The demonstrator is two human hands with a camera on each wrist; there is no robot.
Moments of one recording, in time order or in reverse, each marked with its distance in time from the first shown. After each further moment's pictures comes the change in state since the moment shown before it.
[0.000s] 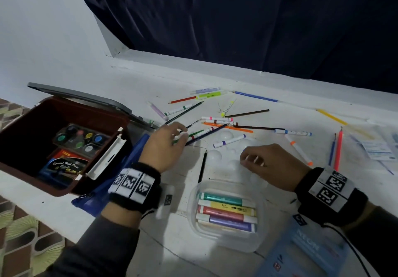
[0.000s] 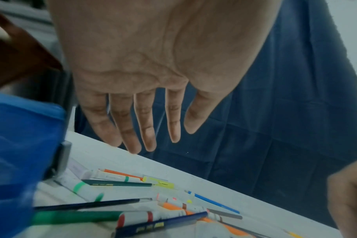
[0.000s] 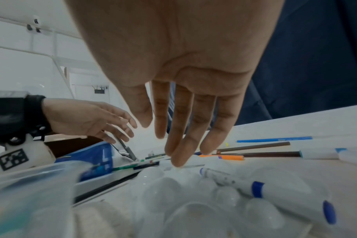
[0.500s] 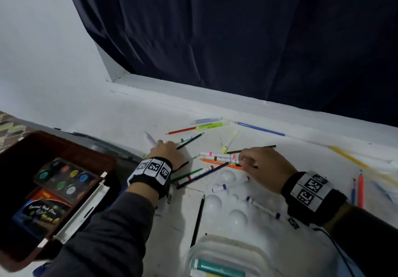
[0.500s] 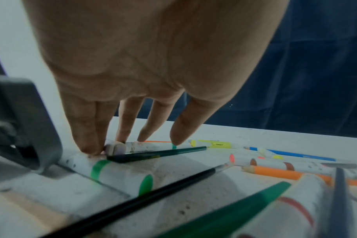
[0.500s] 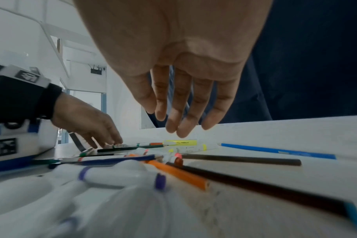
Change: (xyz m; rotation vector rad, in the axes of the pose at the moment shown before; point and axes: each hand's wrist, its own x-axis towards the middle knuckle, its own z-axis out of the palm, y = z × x) left_hand 0.136 -0.022 0.033 0.504 -0.338 -0.463; right_hand 0.112 0.041 -0.028 -0.124 0.133 -0.047
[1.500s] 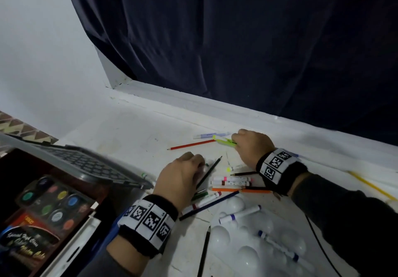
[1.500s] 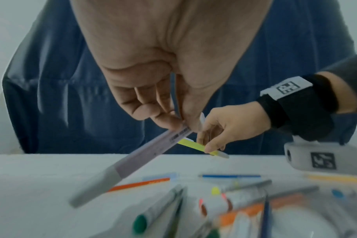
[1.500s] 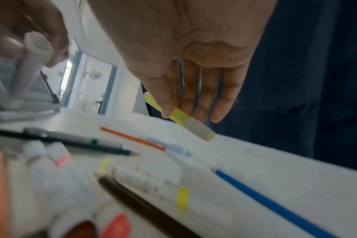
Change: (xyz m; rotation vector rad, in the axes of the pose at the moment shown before) left_hand -0.028 0.009 0.001 -0.211 0.491 0.642; right_hand 0.131 0.001 0.002 -0.544 0.010 -0.002
